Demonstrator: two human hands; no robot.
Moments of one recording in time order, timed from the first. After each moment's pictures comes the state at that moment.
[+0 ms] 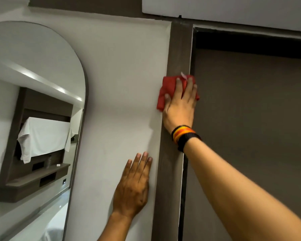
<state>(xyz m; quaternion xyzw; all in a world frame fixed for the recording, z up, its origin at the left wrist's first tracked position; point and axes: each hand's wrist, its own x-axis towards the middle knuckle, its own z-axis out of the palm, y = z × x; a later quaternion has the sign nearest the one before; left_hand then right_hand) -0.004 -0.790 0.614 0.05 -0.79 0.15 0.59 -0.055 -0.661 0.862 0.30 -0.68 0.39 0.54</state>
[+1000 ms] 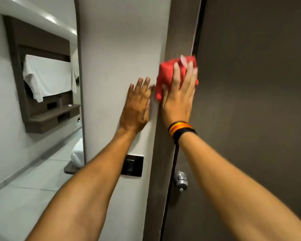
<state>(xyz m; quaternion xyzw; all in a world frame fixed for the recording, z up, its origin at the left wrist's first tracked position) 0.007 -0.782 0.616 0.01 -0.81 0.05 0.58 -0.045 -0.645 0.665 0.33 -0.71 0.37 0.49</state>
